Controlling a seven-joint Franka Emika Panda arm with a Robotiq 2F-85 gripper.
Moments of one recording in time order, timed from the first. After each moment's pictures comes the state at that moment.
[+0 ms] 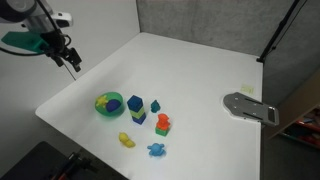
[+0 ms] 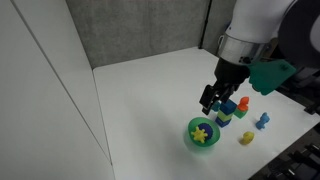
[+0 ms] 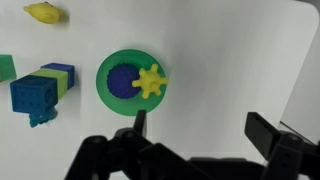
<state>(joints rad) 0.20 0.01 0.29 -2.31 0.07 2.32 0.34</state>
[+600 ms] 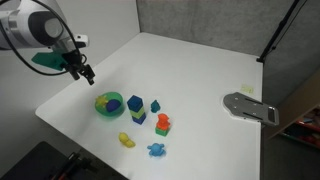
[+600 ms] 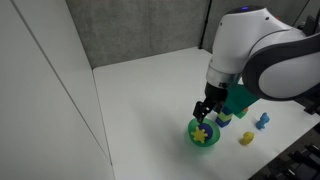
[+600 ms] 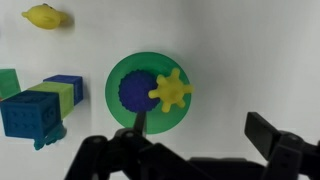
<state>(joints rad) 0.24 0.21 0.22 -2.27 -0.08 2.42 0.49</state>
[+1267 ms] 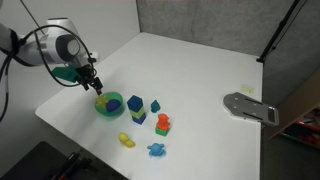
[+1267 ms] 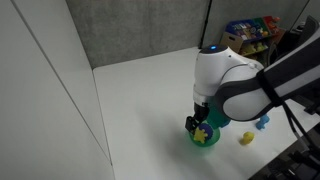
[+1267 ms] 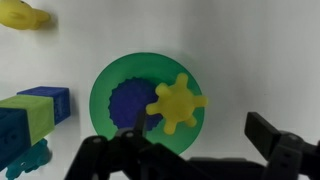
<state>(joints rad) 0.34 0.46 0.11 -2.15 -0.12 2.47 0.55</state>
